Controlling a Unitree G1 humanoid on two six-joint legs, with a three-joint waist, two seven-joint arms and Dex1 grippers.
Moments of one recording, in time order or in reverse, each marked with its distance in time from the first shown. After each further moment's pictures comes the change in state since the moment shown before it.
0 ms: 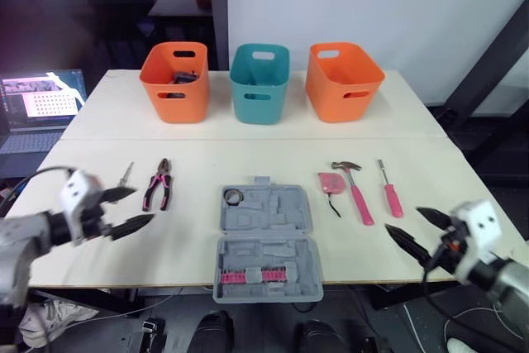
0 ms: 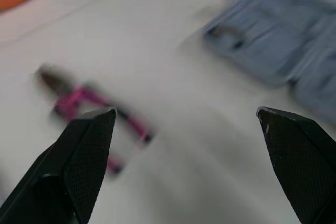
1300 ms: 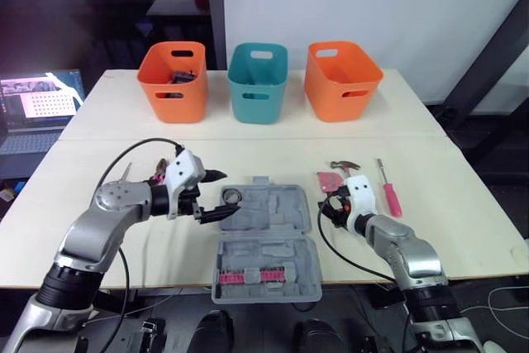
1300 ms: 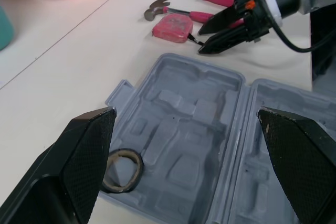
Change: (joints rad) left arm -0.197 -0.171 -0.300 -0.203 0.045 0.170 0.174; right arm -0.553 0.337 0.393 0.656 -0.275 0.017 -0.265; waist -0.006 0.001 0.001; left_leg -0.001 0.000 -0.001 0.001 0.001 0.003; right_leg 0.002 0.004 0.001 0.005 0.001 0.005
